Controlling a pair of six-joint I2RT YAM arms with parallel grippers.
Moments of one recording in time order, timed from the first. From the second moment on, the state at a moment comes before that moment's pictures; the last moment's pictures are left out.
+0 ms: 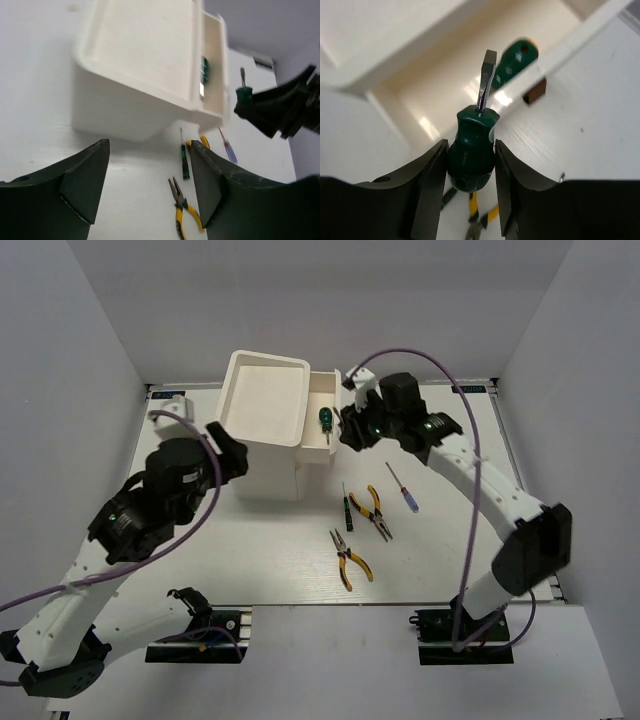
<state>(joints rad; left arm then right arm) -0.74 0.91 1.34 -0.80 -0.53 -0.62 0.57 1.51 1.43 -0.49 -0.26 -0.15</state>
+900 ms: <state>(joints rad) -0.70 0.96 1.21 -1.00 -0.92 -0.92 0.57 1.88 1.80 -0.40 -0.38 0.08</state>
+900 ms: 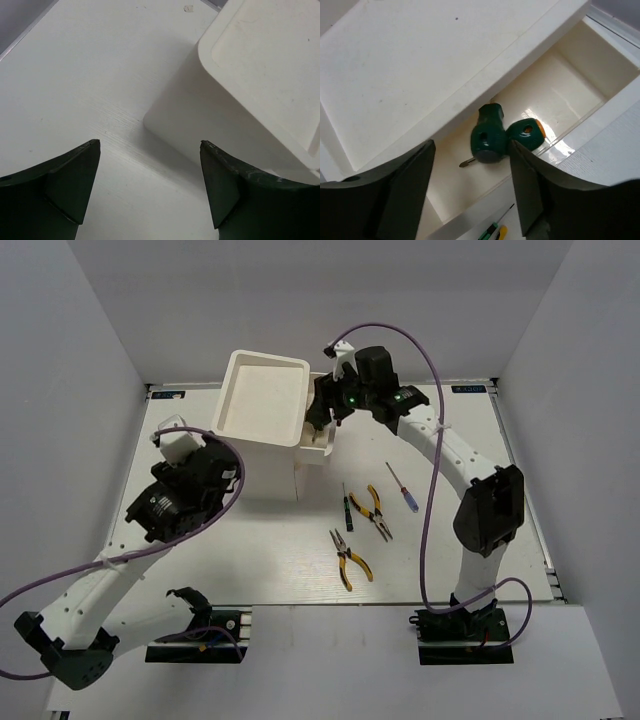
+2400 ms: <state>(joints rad) 0.10 1.67 1.48 -0.52 0.46 -0.42 0.46 2.05 1.94 -0.50 -0.65 -0.01</state>
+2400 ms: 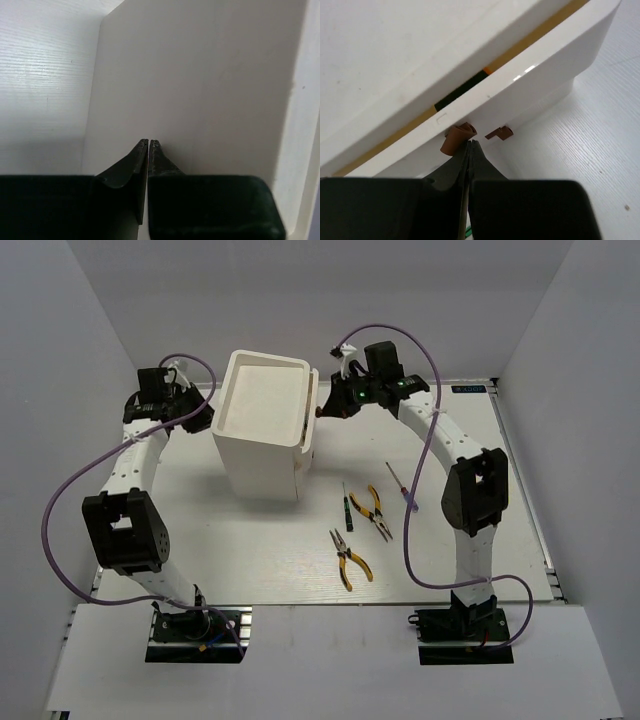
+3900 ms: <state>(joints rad) 0.12 1.47 1.30 -0.64 0.39 -0.42 0.45 2.15 1.66 -0.19 -0.90 -0.48</state>
